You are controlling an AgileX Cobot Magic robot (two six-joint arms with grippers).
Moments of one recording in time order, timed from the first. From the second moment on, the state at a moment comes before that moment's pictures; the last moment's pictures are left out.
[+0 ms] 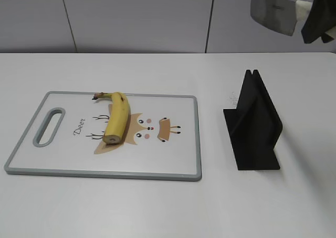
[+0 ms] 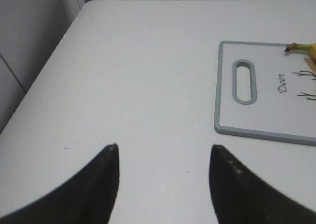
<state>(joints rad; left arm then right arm) 0.03 0.00 -0.48 0.06 1.08 0.07 0.44 1.42 -1.43 -0.04 1.22 0.40</state>
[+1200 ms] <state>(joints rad) 0.02 0.44 -0.67 -0.24 0.79 0.45 0.44 1.42 -1.43 0.20 1.00 -0.45</state>
